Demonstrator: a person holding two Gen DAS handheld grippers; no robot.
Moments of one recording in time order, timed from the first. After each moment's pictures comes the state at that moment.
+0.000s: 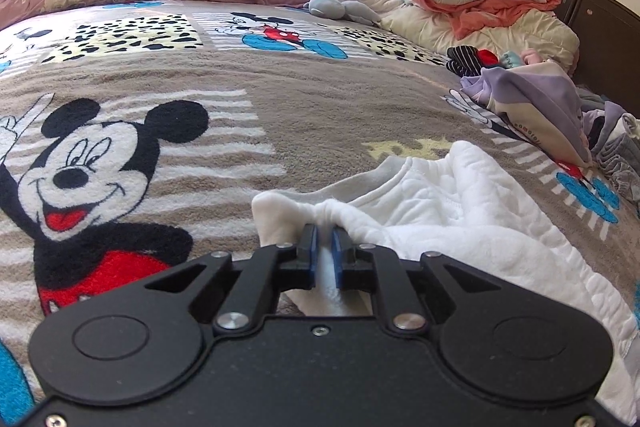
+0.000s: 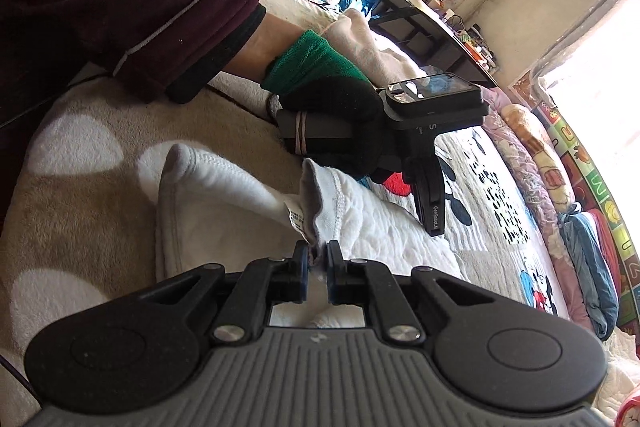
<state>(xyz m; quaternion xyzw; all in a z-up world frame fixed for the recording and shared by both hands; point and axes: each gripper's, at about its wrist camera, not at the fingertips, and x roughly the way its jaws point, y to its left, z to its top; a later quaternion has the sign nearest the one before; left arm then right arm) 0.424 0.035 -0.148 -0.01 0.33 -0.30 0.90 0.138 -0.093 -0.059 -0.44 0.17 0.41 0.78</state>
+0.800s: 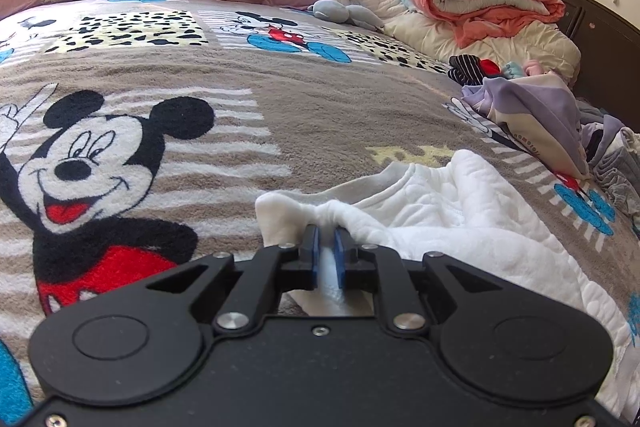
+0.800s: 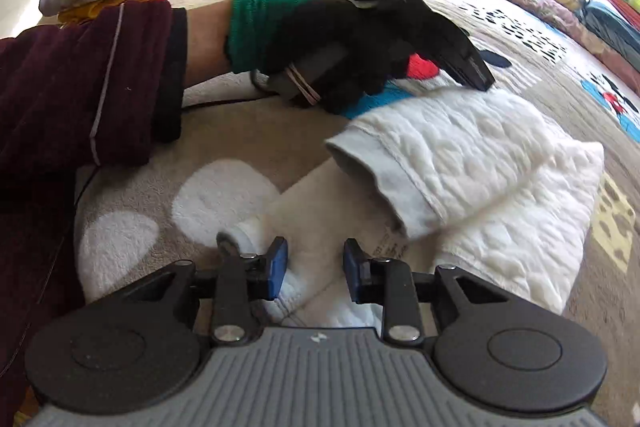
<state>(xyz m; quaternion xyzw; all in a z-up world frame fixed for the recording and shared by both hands) 0.427 0.041 -0.149 -0.03 0.33 -0.30 0.90 0.160 -0.097 -0.075 -0.18 0.38 0.37 0.83</state>
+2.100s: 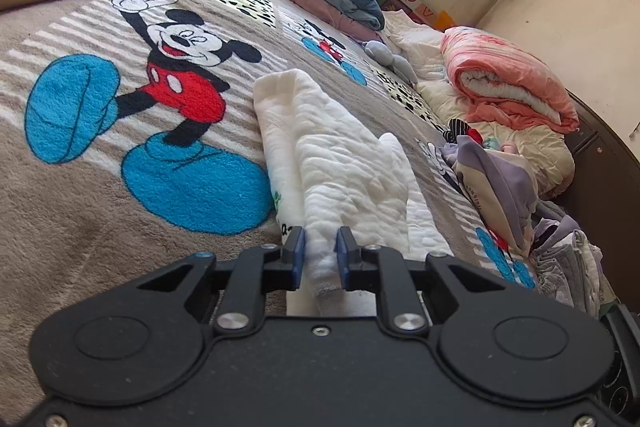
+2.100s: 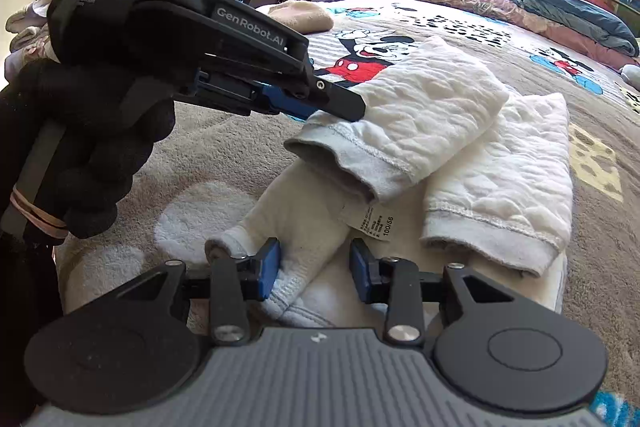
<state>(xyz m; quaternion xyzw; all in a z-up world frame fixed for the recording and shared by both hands) 0.244 0.072 -0.122 -0.24 0.34 -0.21 0.89 0.151 -0.113 -0.101 -0.07 0.34 0.31 0.88</state>
